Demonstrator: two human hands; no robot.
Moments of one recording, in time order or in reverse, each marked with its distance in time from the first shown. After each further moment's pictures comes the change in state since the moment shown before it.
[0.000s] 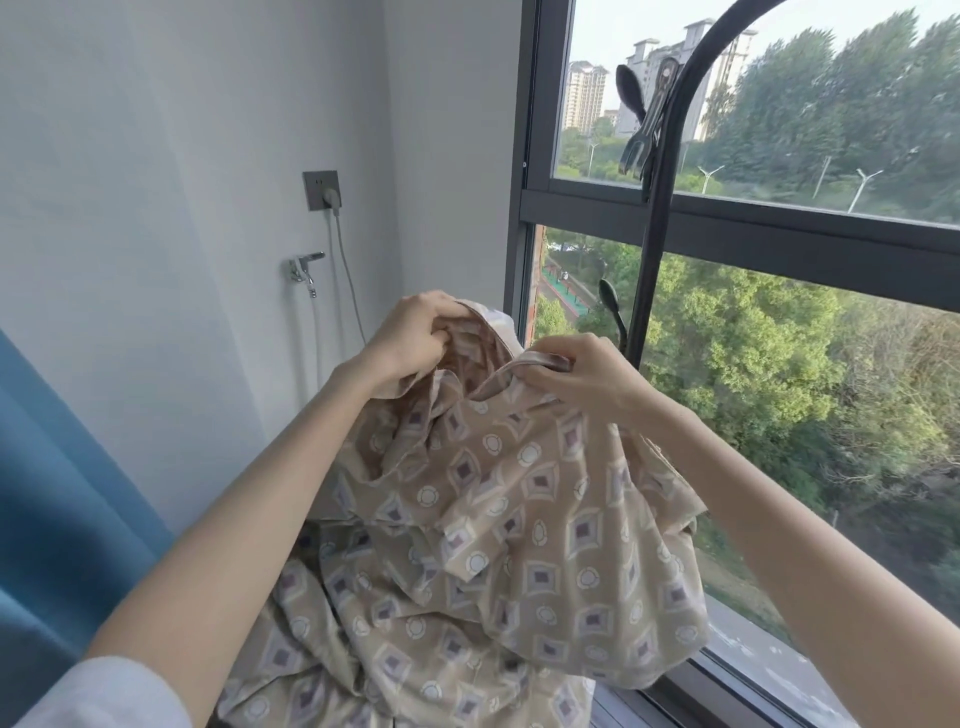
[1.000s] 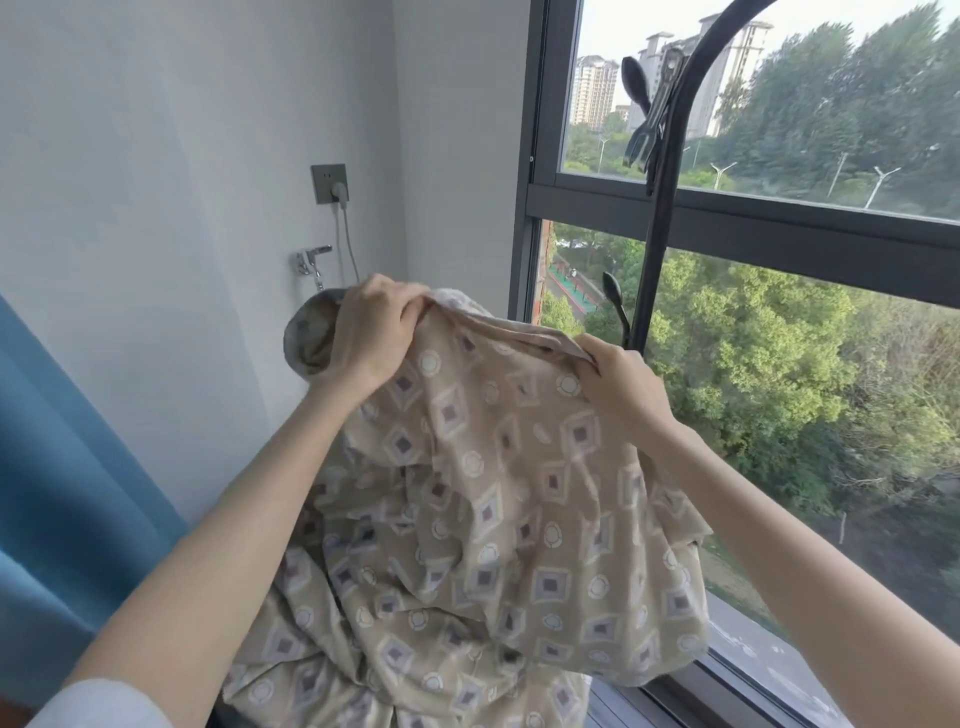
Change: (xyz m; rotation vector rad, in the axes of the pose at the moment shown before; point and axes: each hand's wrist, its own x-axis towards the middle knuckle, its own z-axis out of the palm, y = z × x) left_hand -0.033 -0.022 -0.016 0.381 0.373 -0.005; right_hand -0.013 0.023 0.022 -0.306 0.209 0.157
